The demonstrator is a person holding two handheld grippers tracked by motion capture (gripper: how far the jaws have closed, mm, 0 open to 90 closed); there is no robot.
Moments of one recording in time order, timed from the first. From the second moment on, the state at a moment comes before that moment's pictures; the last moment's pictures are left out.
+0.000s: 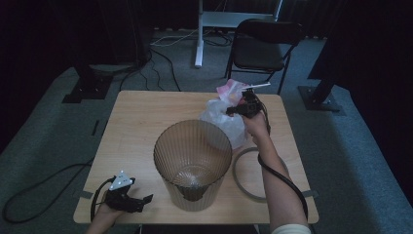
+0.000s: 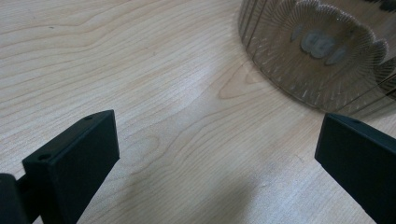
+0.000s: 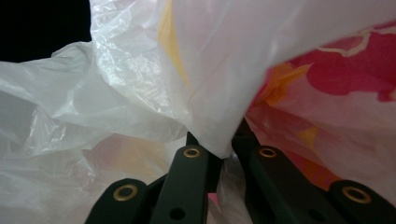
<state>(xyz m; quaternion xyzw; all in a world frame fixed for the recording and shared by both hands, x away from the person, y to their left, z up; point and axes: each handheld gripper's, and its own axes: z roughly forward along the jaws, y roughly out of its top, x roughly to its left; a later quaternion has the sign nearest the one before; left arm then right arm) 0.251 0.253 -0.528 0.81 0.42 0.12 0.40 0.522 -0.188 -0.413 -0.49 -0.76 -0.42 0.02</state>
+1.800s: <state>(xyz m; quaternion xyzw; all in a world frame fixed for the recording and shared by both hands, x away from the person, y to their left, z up) 0.251 0.253 -0.528 0.81 0.42 0.11 0.40 0.466 -0.237 -0.411 -0.52 -0.73 -0.44 -0.01</state>
